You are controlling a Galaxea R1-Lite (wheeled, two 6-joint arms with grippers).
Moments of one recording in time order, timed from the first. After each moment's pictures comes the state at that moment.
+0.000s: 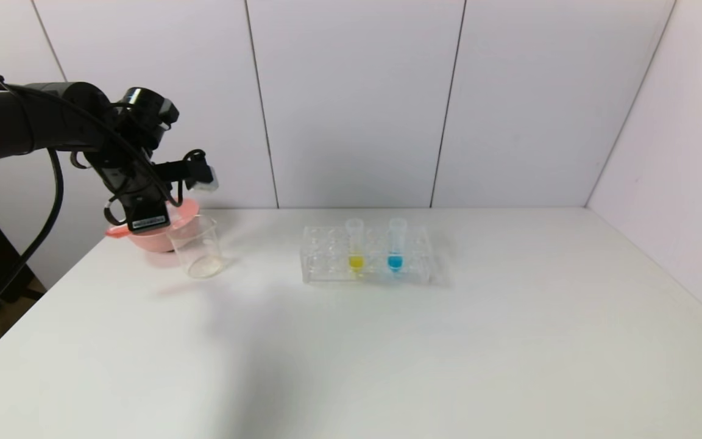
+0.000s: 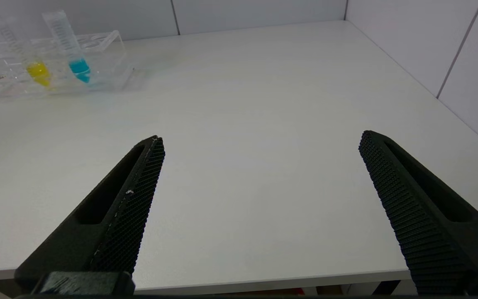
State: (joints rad) left arm -0.07 2.11 -2.01 0.82 0.33 1.07; right arm 0.00 0.00 0.00 0.00 -0.04 0.09
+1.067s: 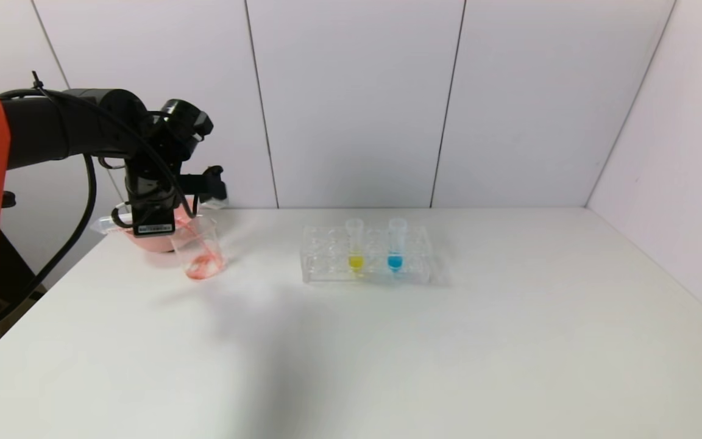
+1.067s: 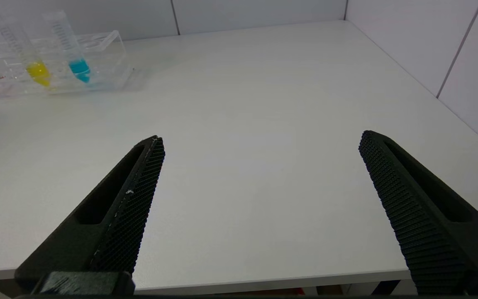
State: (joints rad) left arm -0.17 2.13 -2.01 0.88 0.62 1.07; right arm 0.00 0.00 0.00 0.00 -0.04 0.09
